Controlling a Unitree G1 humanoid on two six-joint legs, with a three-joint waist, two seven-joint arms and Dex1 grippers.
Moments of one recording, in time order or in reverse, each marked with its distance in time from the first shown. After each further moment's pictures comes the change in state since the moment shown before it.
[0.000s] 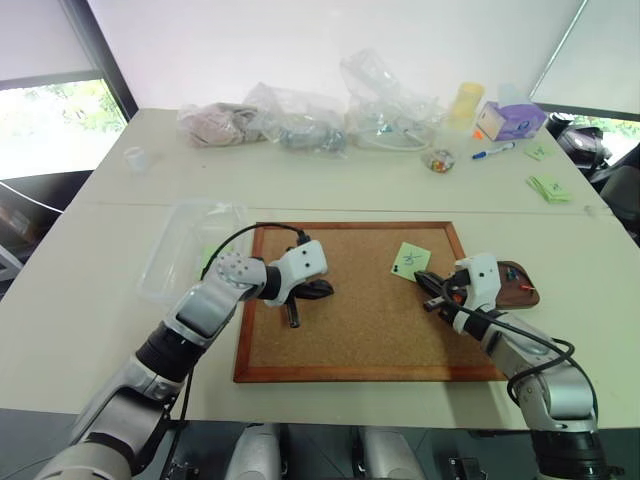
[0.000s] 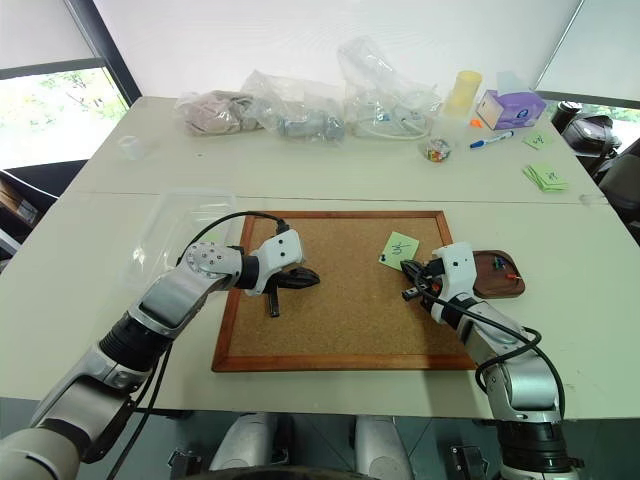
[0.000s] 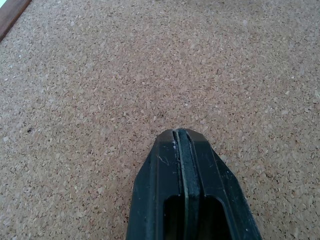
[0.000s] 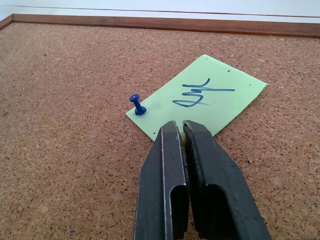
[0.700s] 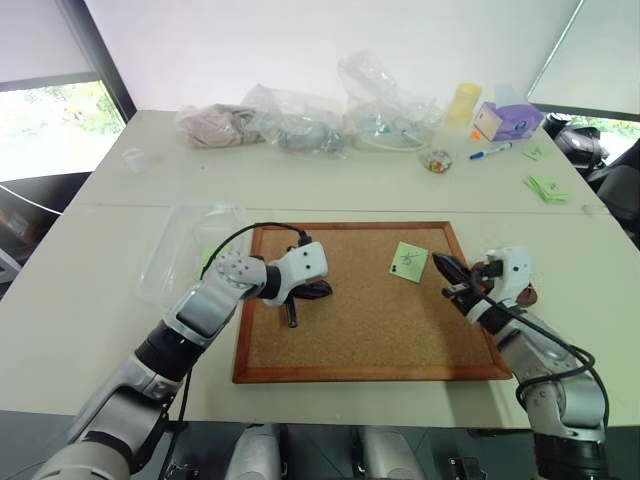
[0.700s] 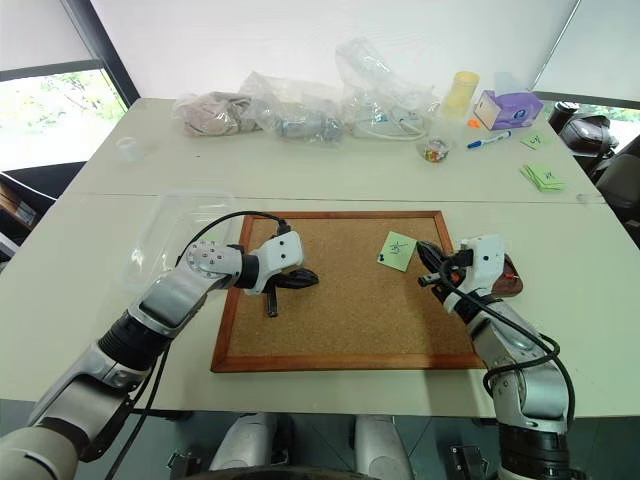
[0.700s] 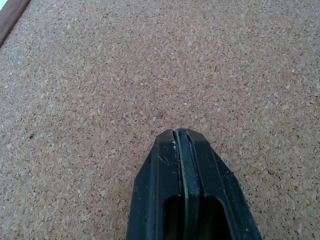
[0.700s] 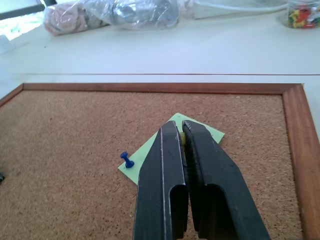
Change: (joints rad) left arm -0.007 0.010 -0.015 0.001 0.031 -0.024 -0.013; right arm 0.016 0.083 -0.163 -0.047 0.128 -0.086 -0.059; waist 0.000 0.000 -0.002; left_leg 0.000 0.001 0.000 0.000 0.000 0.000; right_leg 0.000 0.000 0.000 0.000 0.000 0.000
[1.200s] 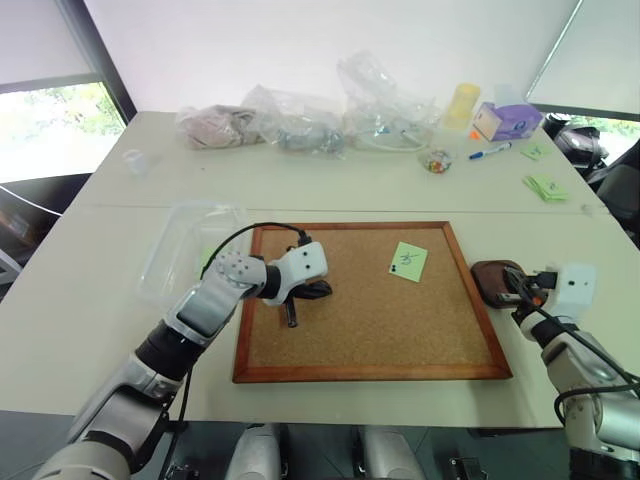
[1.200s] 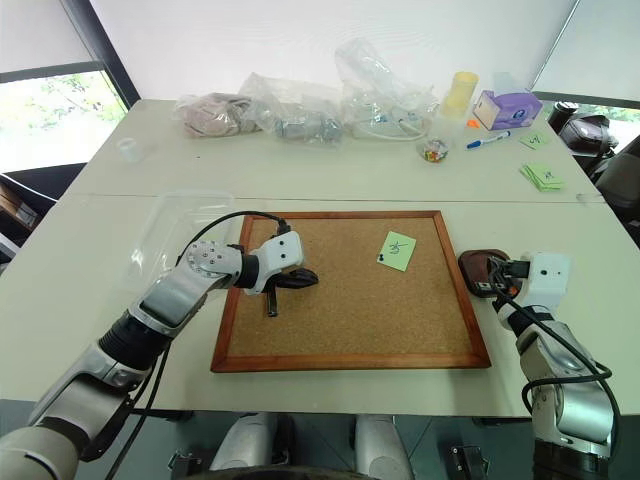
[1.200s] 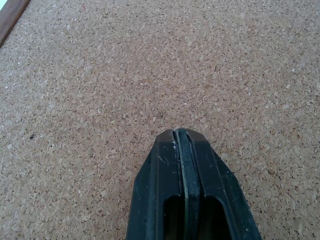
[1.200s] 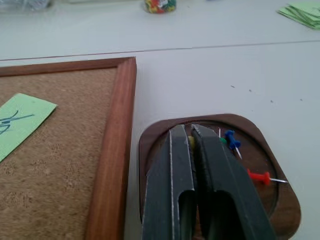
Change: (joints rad) left arm -0.002 -0.003 0.001 0.011 0.002 -0.009 -0.002; right arm 0.075 -0.084 -0.121 0.078 -0.127 0.023 -0.143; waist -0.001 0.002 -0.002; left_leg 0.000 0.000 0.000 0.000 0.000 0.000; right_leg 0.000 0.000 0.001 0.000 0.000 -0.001
